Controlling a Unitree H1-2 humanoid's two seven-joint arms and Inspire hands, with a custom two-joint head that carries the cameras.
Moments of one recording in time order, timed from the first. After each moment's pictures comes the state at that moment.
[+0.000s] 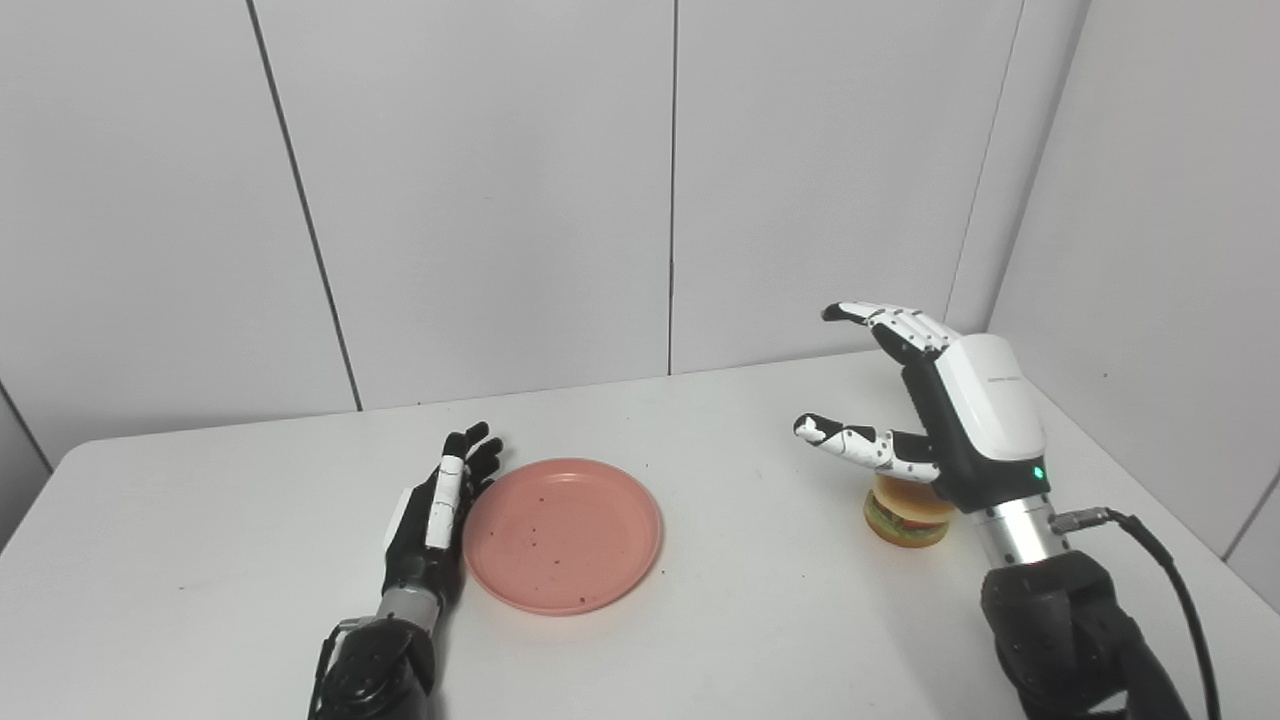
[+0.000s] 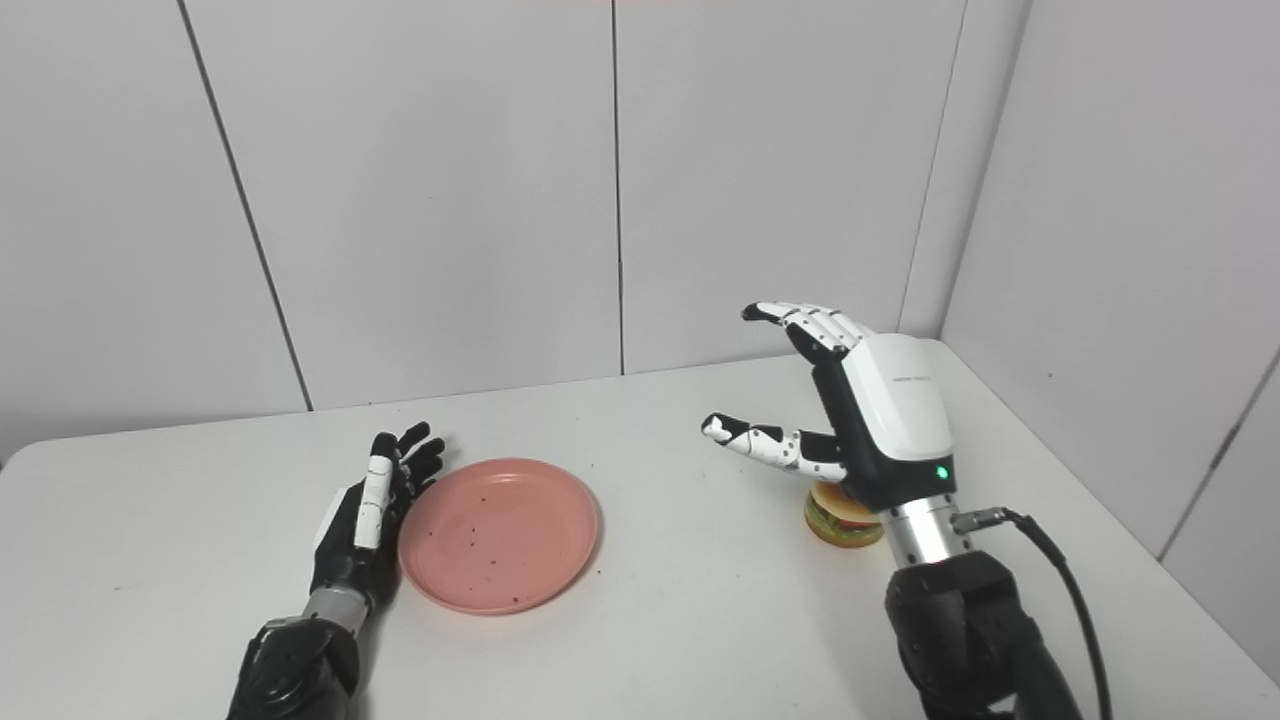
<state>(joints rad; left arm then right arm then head) -0.65 -0.03 0.05 0.83 -0.15 -0.18 -0.11 -0.32 -0.37 -0.08 -0.20 -0.80 -0.08 -0.10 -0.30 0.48</state>
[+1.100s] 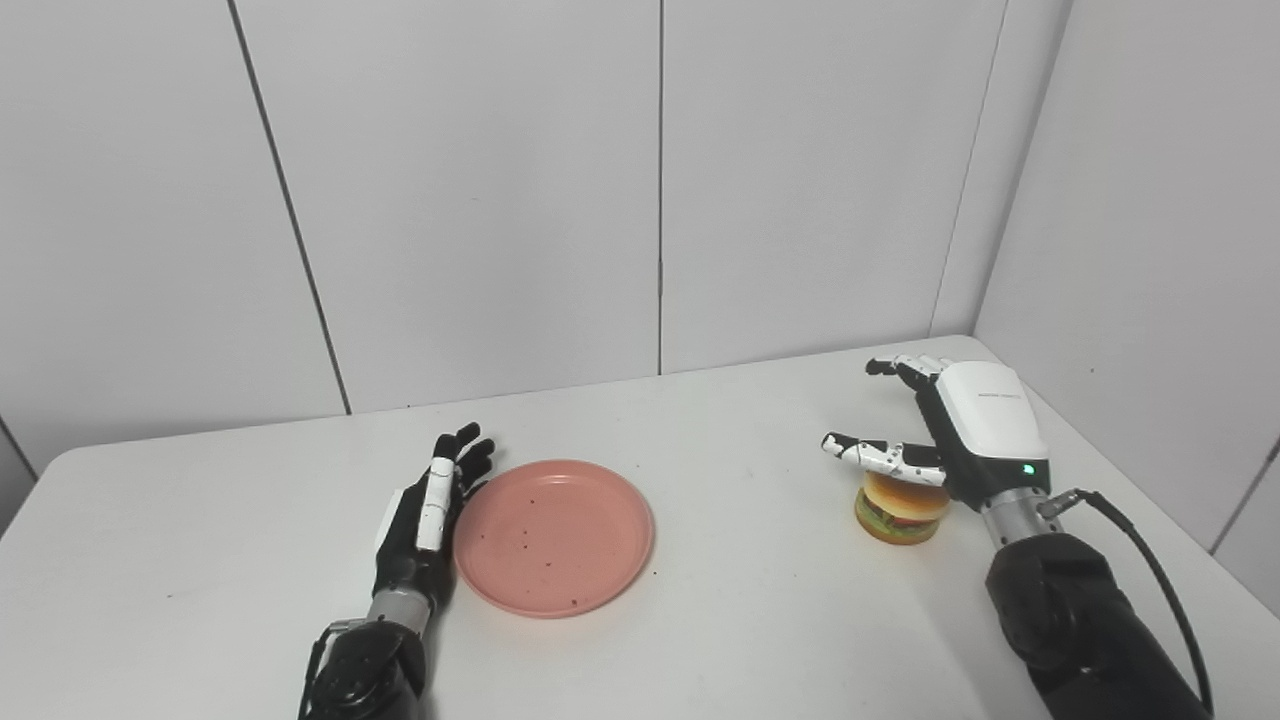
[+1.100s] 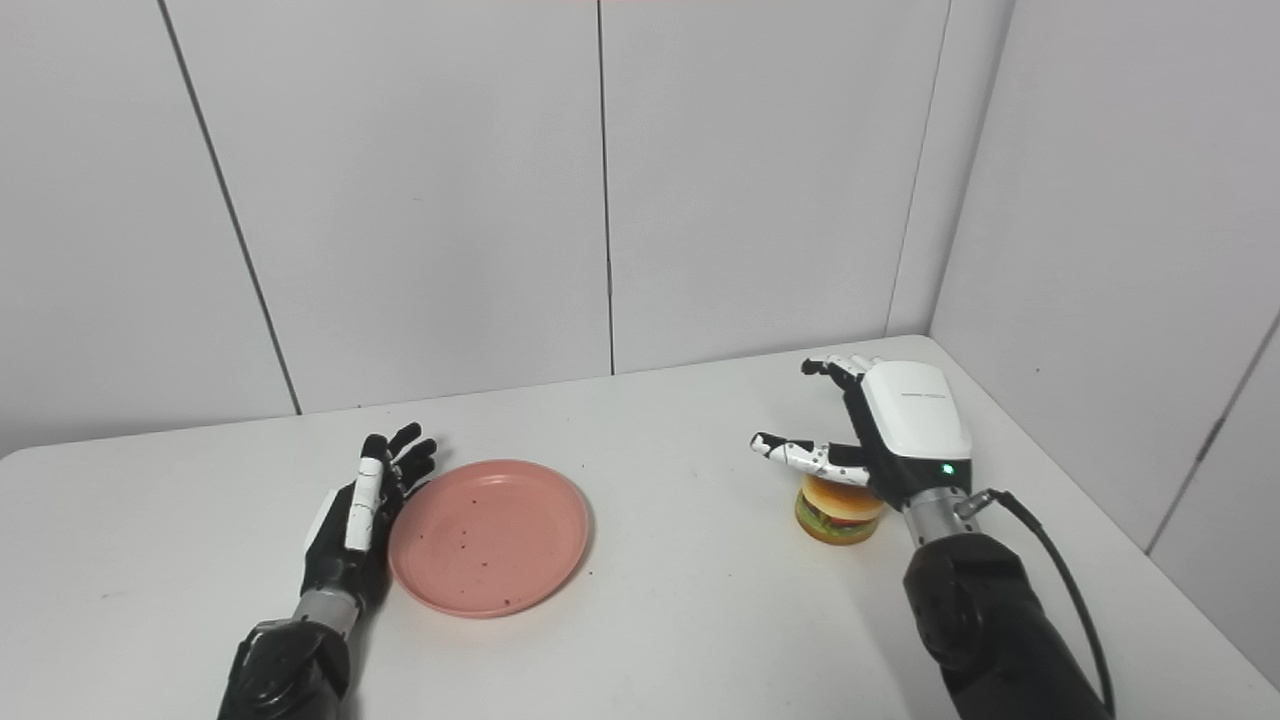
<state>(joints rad) -0.66 -0.02 0.04 0.85 -0.14 -0.19 -0.13 -0.39 -0.47 0.00 0.17 -0.86 0.01 -0.19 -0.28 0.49</state>
